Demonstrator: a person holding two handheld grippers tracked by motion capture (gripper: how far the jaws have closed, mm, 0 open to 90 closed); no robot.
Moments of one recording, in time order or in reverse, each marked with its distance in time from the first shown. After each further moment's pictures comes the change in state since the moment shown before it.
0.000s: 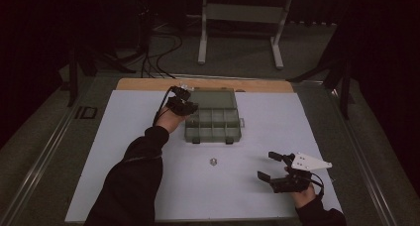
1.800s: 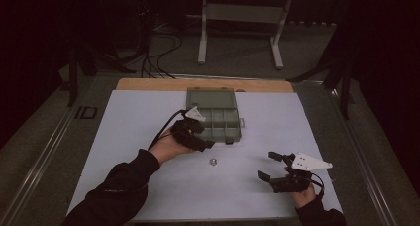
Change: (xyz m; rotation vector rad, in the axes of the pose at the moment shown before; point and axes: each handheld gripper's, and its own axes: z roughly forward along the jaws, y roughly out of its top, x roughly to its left) left arm -0.088 -0.042 -0.079 0.005 -0.362 0.248; right arm 0.001 0.001 -0.001 -0.002 -0.005 -0.002
